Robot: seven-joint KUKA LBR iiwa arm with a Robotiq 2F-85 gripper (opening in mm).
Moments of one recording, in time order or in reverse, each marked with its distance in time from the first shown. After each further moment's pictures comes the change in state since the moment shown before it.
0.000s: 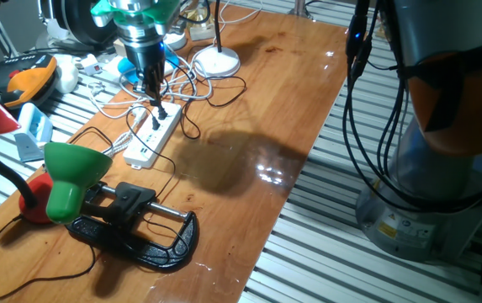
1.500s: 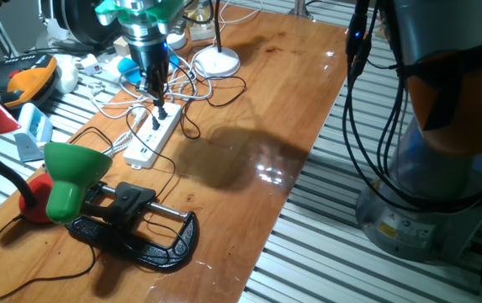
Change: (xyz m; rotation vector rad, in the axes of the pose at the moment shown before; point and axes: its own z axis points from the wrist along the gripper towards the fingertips) arm 0.004 -0.002 0.001 -0.008 0.014 0.013
